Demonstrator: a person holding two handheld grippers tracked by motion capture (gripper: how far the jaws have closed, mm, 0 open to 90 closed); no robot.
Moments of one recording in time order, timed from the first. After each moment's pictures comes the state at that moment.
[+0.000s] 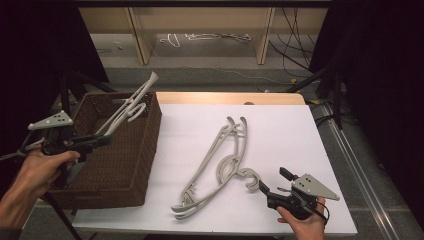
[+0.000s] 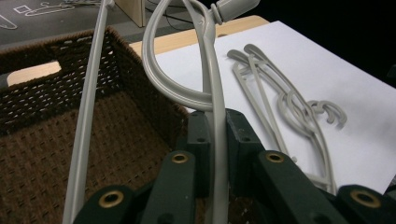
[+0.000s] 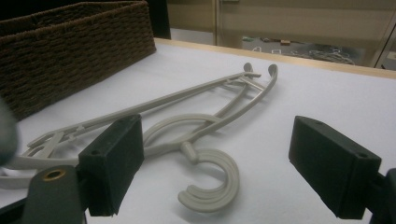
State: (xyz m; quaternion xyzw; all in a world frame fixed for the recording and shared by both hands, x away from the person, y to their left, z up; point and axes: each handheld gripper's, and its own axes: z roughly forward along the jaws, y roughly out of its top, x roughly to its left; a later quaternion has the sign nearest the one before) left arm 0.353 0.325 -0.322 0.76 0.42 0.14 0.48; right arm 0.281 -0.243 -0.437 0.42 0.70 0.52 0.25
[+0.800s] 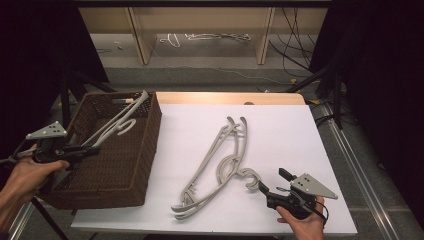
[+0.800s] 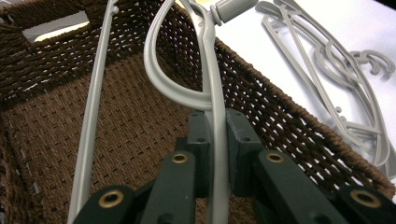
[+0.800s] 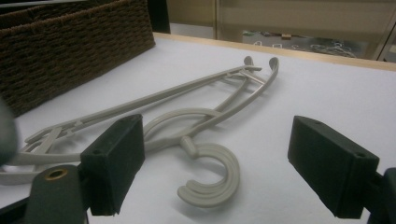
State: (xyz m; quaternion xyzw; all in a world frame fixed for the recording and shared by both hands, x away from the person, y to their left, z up) left arm 0.357 0.359 -0.353 0.79 0.41 0.15 0.42; right arm 0.283 -0.243 -0.441 0.42 0.70 0.52 0.25
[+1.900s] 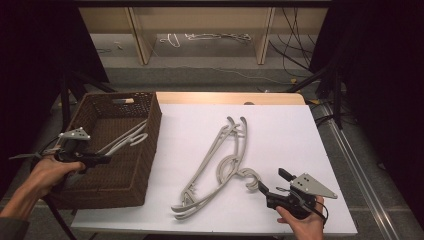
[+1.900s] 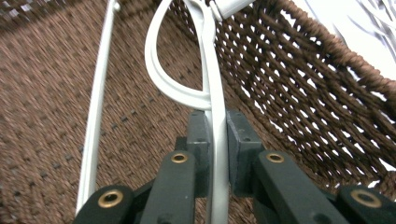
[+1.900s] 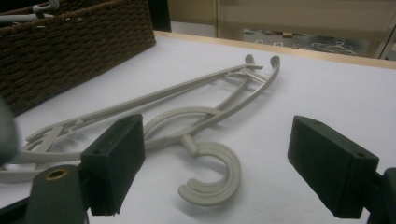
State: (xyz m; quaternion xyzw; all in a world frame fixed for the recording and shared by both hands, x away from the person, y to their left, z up) left arm 0.385 0.349 -0.391 0.84 0.41 0.09 0.33; right arm 0.282 -0.243 -0.440 0.42 0.71 0.51 0.24
